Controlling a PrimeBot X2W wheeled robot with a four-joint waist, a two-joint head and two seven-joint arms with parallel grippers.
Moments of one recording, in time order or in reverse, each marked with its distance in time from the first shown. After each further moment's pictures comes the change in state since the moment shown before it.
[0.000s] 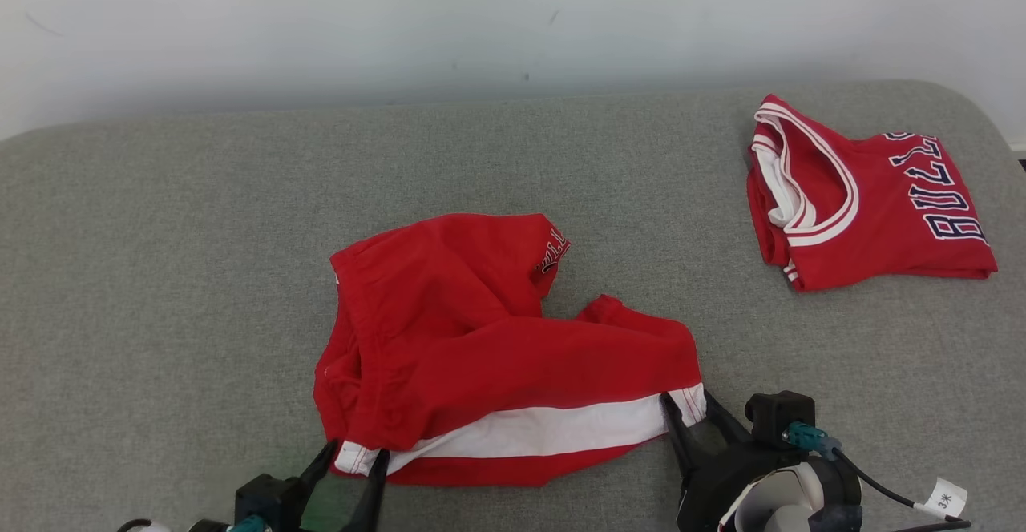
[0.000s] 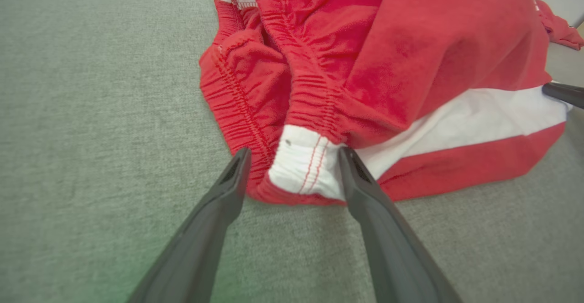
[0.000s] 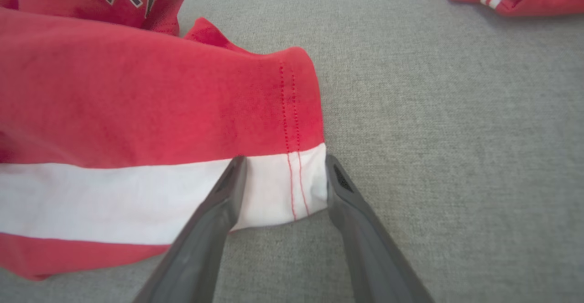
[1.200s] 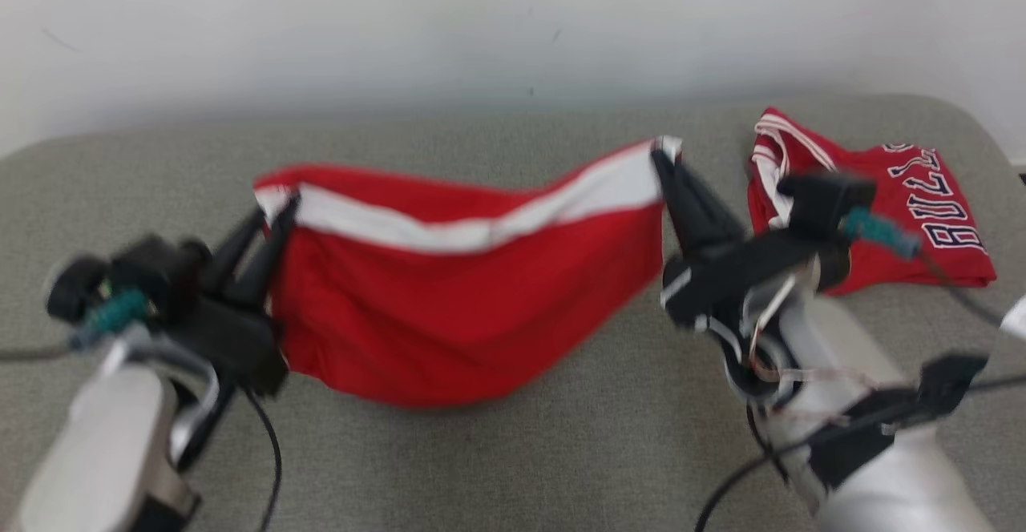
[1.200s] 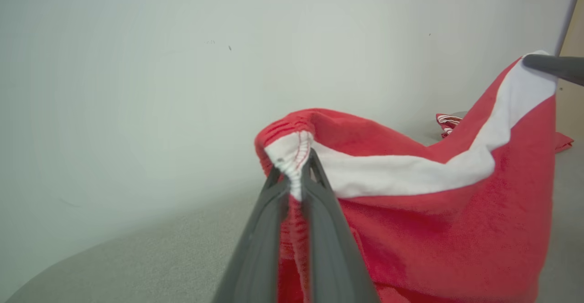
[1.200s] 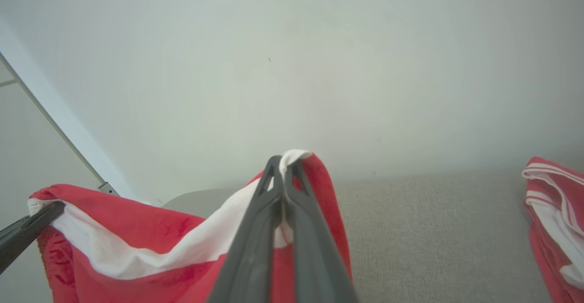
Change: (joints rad) left arm -0.280 0.204 -0.010 -0.366 -0.056 -0.023 0.184; right arm -0.266 -0.089 0.136 -0.328 0.349 0.000 0.068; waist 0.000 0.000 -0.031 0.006
